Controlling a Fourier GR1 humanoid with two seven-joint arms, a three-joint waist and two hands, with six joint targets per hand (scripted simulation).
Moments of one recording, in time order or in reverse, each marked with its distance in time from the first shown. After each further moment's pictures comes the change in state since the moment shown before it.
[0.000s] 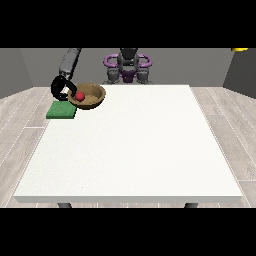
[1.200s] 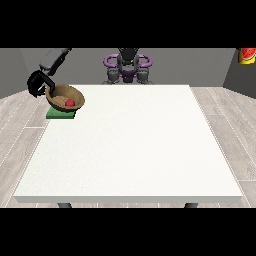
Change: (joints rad) left arm 0.072 0.118 0.052 0.128 0.028 -0.063 -0.195; right arm -0.088 -0.207 -0.137 0.064 -0.074 0.184 0.058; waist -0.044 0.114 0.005
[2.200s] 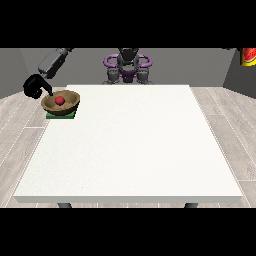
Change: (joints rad) left arm 0.012 0.023 -0.018 -0.003 0.017 0.013 -0.040; right arm -0.051 -0.012 -0.093 0.118 -0.049 -0.106 -0.053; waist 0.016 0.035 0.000
